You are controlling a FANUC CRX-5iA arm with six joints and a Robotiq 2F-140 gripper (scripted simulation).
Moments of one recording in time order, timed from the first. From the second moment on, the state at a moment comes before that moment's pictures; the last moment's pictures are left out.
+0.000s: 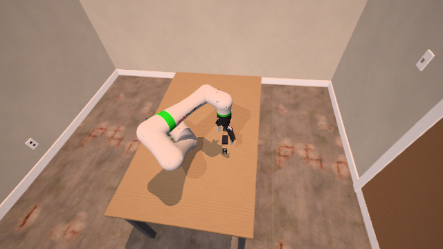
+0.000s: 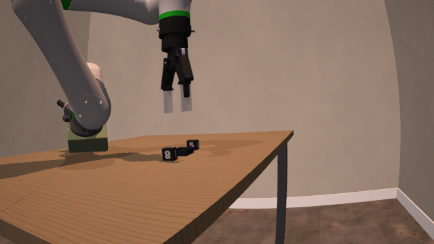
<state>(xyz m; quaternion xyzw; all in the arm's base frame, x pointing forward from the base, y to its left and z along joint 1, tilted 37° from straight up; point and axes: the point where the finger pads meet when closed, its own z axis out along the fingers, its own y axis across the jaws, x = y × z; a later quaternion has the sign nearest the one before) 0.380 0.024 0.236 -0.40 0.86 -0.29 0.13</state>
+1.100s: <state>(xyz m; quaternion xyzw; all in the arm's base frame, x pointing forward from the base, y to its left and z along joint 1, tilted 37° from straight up) 0.379 0.094 0.197 -0.79 0.52 -0.31 -0.04</state>
